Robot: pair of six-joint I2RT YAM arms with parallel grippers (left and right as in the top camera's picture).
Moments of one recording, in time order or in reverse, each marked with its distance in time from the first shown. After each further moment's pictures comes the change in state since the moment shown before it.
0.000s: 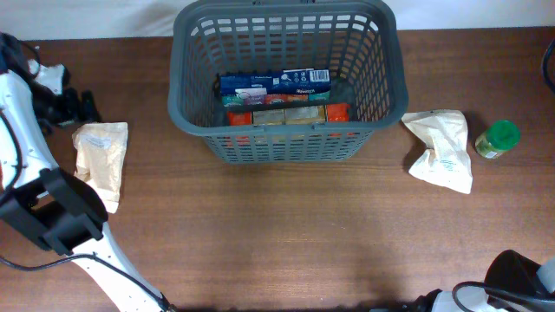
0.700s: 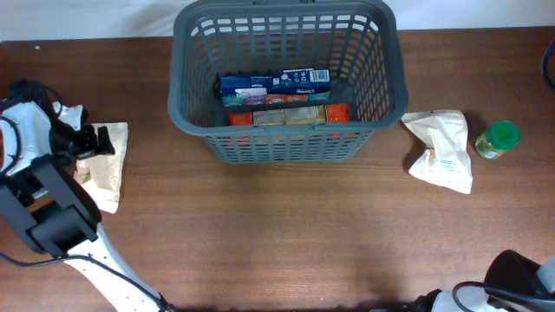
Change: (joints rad) left arm 0.053 0.010 -0.431 0.351 -0.027 0.036; right arm 0.000 0.000 0.000 0.000 0.000 0.000
